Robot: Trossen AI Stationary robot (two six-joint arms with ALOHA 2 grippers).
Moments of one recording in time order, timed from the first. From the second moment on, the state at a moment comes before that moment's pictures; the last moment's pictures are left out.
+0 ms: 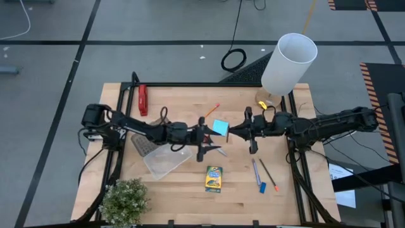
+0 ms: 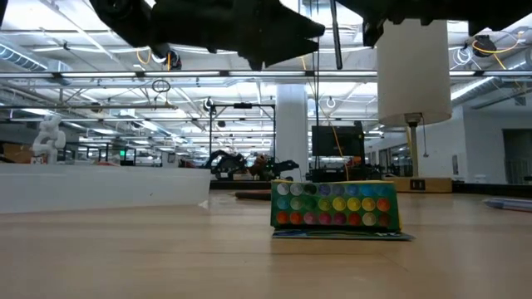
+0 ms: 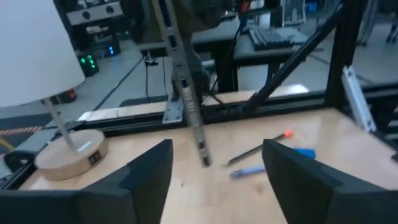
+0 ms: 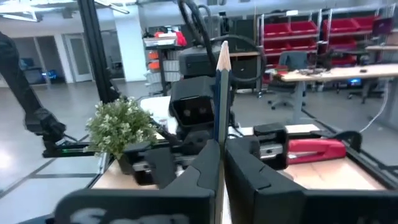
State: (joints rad) left arm -0.08 1.72 0.91 0.72 -0.03 0.12; right arm 0.05 1.00 0.49 0.57 0.00 0.08
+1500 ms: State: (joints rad) left arm -0.07 1.76 0.91 0.86 -0.06 -0.02; right arm 0.06 1.12 0.49 0.82 0.00 -0.03
